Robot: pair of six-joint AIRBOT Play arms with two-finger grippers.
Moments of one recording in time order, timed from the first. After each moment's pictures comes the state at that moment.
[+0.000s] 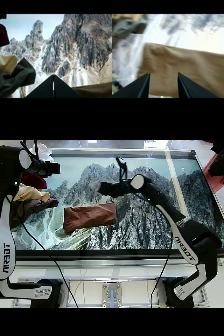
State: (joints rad) left arm -0.13 -1.47 1.78 1.72 -1.12 -1.65; right arm 0.42 -1.73 1.71 -0.95 0.89 1.64
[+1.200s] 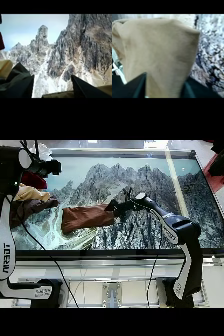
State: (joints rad) left arm -0.13 -1.47 1.78 1.69 -1.09 -1.64; right arm 0.32 -2.05 1.59 -0.43 1.01 1.38
